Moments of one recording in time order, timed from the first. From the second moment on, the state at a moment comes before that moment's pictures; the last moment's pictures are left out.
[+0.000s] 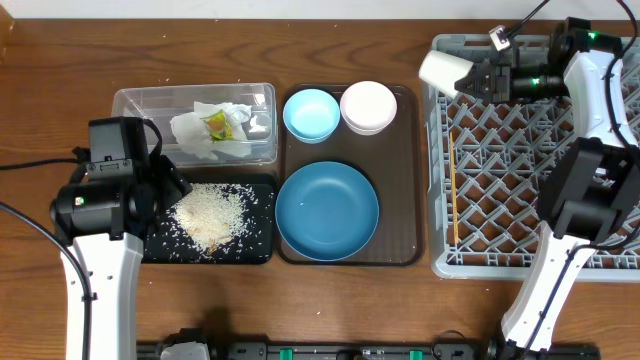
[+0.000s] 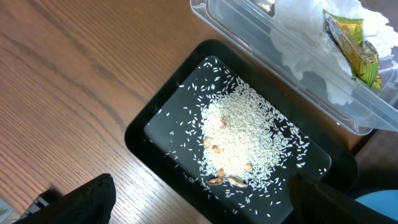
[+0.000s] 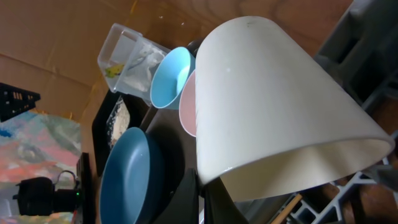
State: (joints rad) left arm 0.12 1.18 1.21 -1.20 -0.24 -0.54; right arm -0.22 2.38 2.15 -1.32 -1.12 -0.63
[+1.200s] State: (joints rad) left arm 0.12 1.18 1.21 -1.20 -0.24 -0.54; right arm -0.24 2.45 2.15 -1.33 -1.10 -0.70
